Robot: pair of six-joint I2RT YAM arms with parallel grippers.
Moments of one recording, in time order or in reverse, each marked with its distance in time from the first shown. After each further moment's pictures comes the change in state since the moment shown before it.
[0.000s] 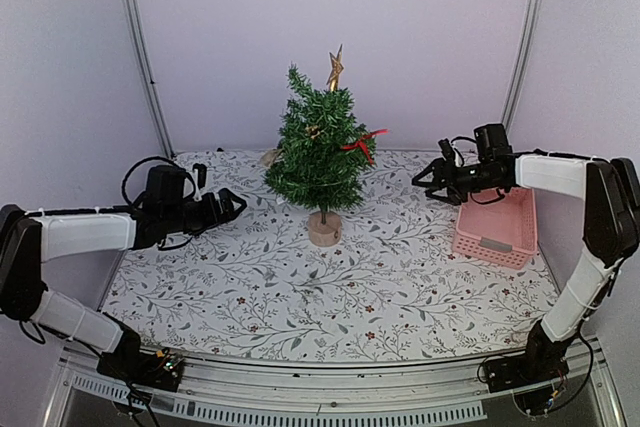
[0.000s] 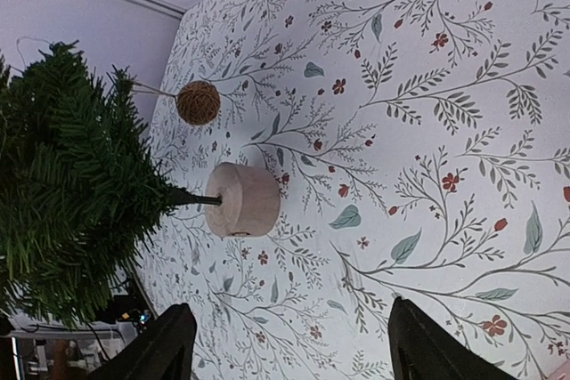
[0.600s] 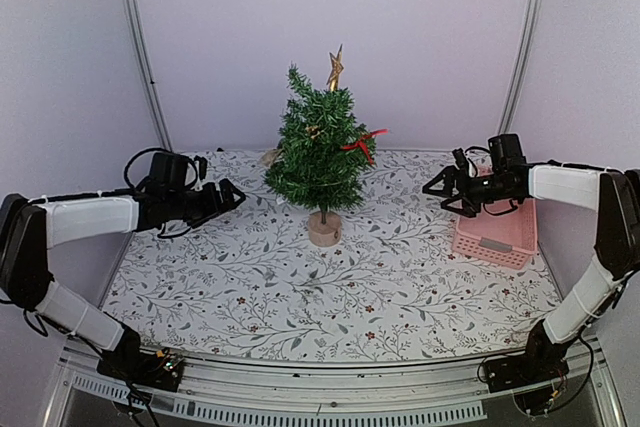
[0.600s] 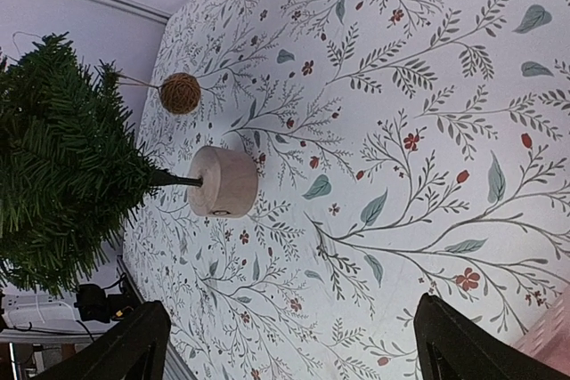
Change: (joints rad) left arm 0.035 0.069 0.124 -0.134 0.015 -0.003; right arm -0.057 -0.105 -0.137 -0.014 0.014 -0.031
